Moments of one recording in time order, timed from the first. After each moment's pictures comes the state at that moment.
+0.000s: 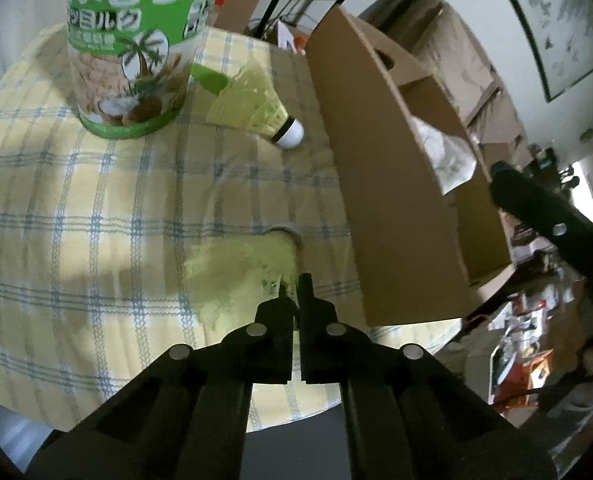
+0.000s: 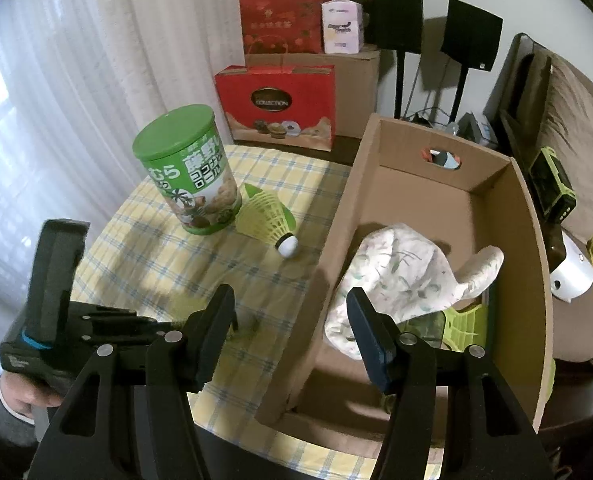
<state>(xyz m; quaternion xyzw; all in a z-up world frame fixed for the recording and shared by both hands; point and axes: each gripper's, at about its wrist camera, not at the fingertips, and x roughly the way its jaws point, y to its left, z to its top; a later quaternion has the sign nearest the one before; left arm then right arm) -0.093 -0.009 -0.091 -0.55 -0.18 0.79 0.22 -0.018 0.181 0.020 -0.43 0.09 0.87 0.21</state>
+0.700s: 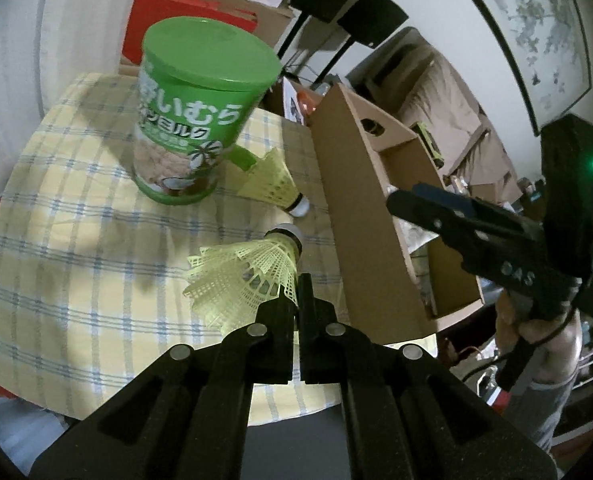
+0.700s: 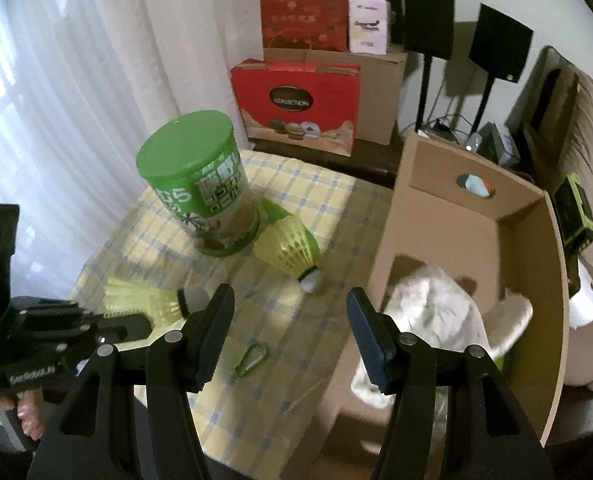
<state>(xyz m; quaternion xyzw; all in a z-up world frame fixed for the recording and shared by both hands) -0.088 -0.064 -0.041 -0.49 -0.22 0.82 0.20 -0.083 0.187 0.016 -0.46 0.07 0.87 0.19</state>
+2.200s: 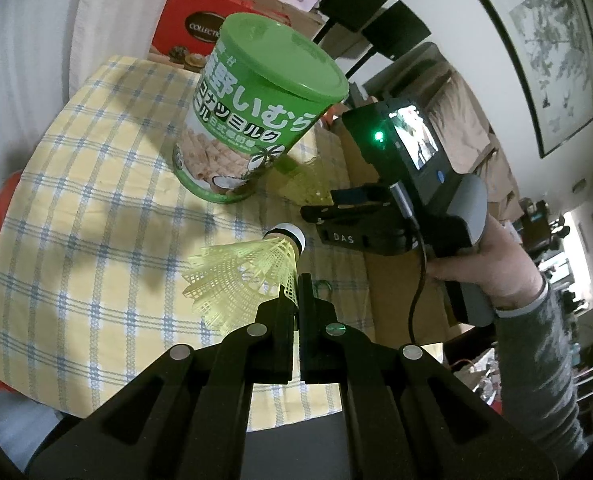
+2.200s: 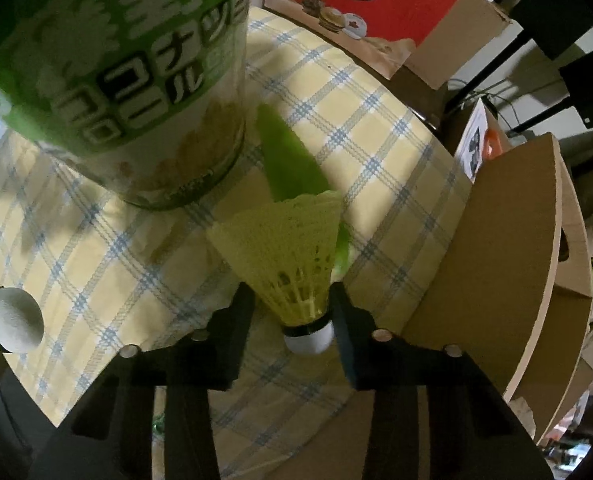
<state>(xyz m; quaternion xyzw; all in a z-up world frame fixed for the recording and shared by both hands) -0.088 -0.102 -0.059 -0.49 -0.25 0.81 0.18 -0.191 0.212 -0.112 -0.65 -0.06 0.74 0.16</state>
